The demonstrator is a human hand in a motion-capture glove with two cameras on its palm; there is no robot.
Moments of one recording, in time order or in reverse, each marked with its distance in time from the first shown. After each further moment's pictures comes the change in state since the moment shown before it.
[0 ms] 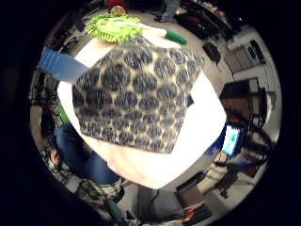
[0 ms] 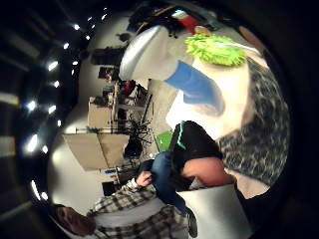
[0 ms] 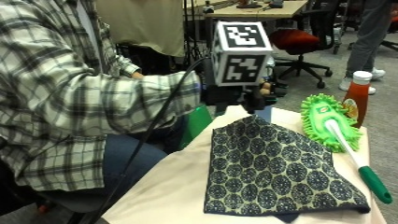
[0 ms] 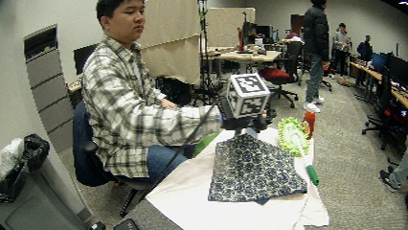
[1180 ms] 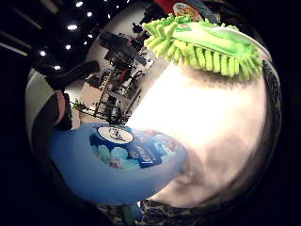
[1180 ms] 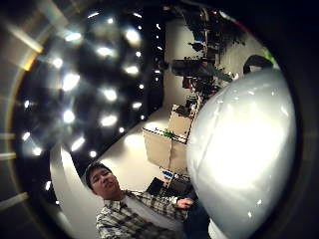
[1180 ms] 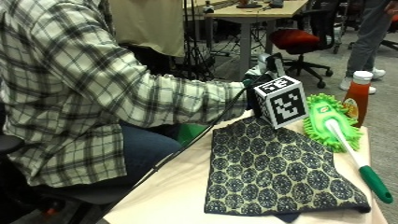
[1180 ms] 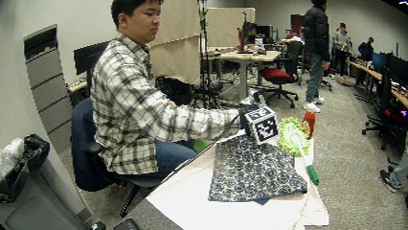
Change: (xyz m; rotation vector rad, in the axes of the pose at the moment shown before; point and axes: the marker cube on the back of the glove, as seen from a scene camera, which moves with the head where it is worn) arm -0.068 -0.133 0.077 0.254 -0.965 -0.305
